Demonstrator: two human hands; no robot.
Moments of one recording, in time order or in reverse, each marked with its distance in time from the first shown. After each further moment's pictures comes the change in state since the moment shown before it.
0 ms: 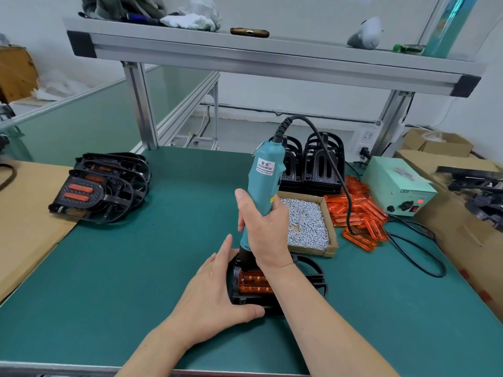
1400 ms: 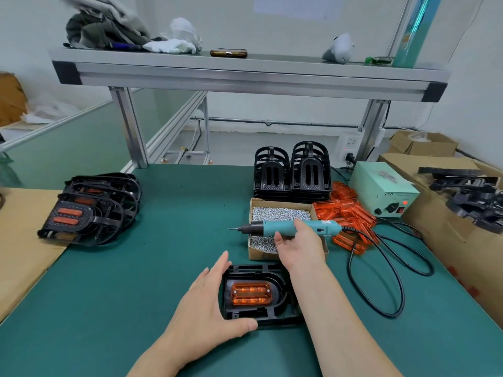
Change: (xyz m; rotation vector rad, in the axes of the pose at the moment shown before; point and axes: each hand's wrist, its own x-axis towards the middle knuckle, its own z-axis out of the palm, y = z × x) left_hand -0.004 -0.003 0.001 0.022 -0.006 -0.086; right_hand 0.036 0.018 -0.069 0.690 0.591 0.773
